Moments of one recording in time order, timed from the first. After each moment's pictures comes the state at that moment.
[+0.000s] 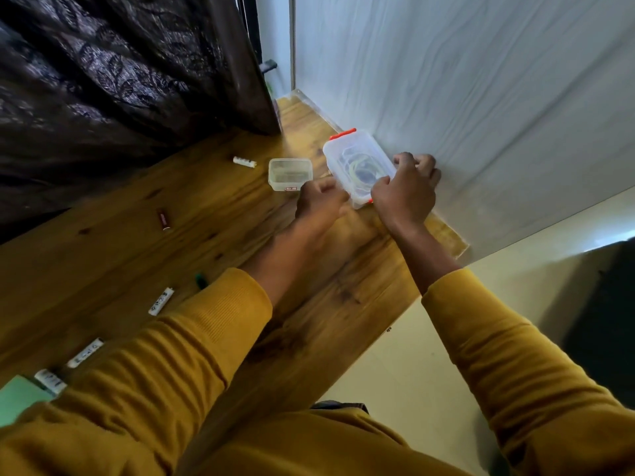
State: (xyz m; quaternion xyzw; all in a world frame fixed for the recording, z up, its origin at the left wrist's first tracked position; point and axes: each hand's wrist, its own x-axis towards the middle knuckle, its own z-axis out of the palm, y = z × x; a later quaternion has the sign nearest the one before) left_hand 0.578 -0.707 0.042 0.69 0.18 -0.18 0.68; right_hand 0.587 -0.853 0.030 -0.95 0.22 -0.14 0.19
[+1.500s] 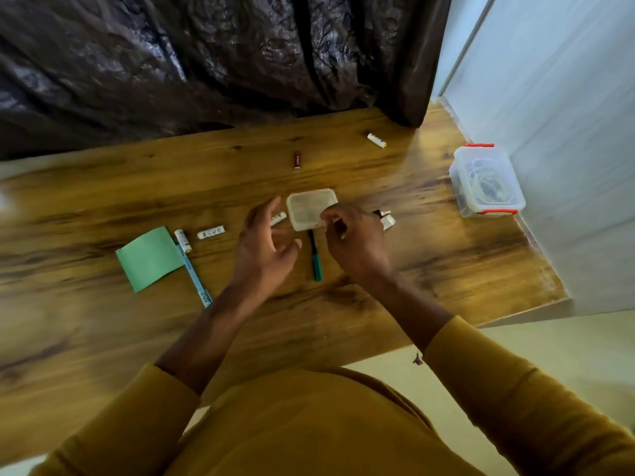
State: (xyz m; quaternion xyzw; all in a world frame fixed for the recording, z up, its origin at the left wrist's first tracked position) left_hand 0.363 -0.492 0.027 0.86 0.19 0.08 0.47; right_hand 0.460 -0.657 0.009 -0.89 -0.26 -0.04 0.37
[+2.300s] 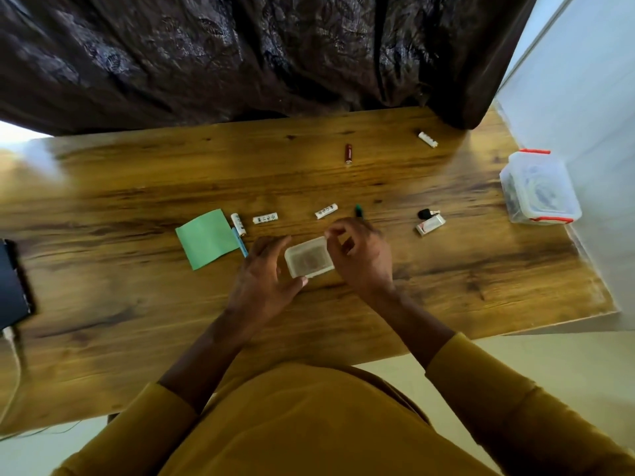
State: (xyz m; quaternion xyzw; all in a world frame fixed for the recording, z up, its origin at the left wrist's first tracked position) left_hand 0.272 -0.424 0.002 0.92 0.18 0.00 0.36; right_hand 0.399 -0.591 -0.005 -0.88 -0.27 -0.03 0.38
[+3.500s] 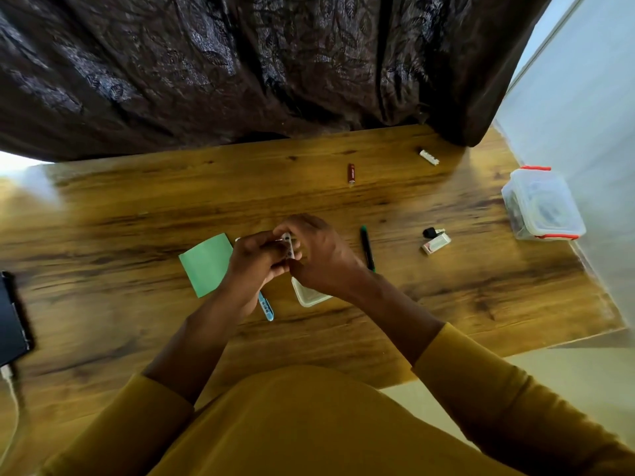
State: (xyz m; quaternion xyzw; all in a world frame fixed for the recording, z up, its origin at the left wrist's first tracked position) left_hand 0.326 -0.389 0.043 0.57 0.33 0.00 0.75; right_hand 0.413 -0.514 0.029 -0.81 -0.45 0.07 0.37
